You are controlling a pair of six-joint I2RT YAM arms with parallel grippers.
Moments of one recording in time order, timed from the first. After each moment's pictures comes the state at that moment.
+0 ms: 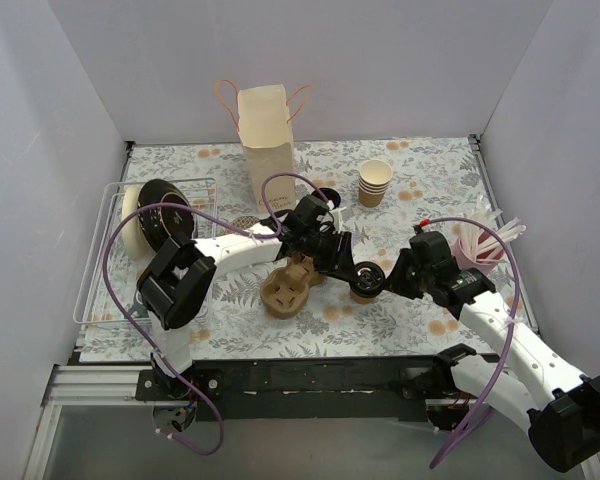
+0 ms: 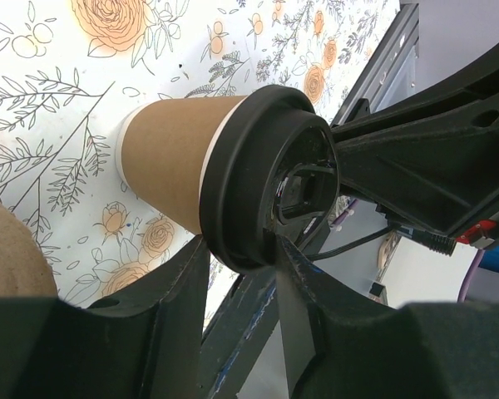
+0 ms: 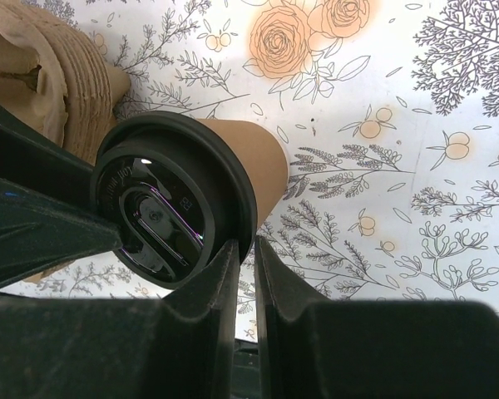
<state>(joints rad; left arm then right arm) -0.81 1.87 1.26 -0.22 0.63 -0.62 0.47 0.91 0.63 -0.64 -0.03 0.71</state>
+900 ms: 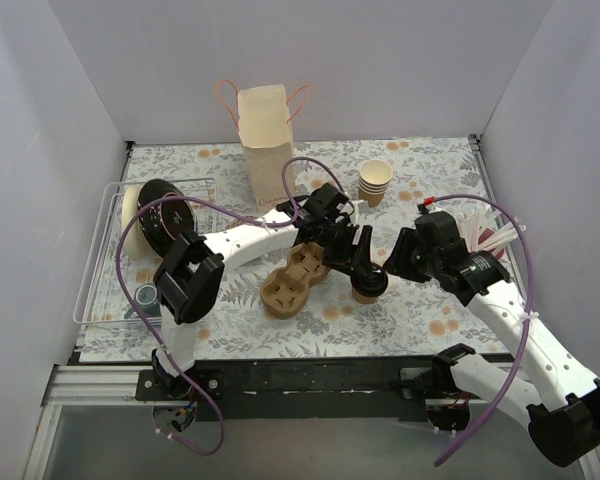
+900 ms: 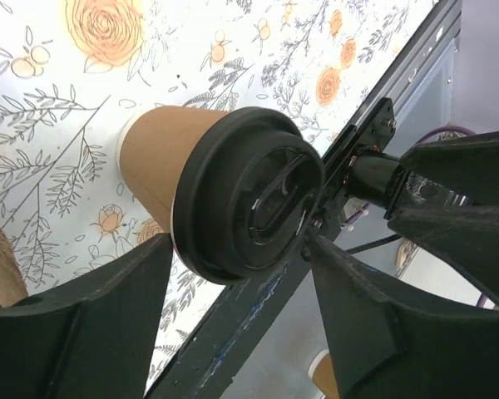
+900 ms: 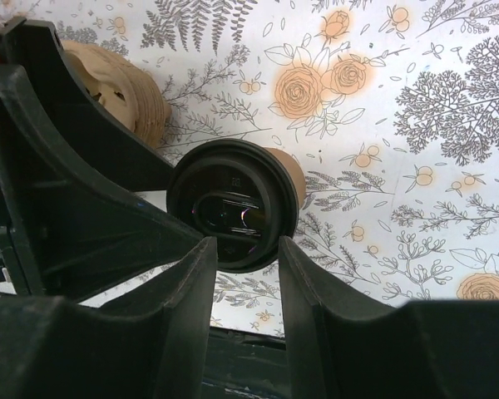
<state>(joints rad) -0.85 1.96 1.54 -0.51 0.56 -0.57 0.49 0.93 0.88 -0.79 0.03 0.65</state>
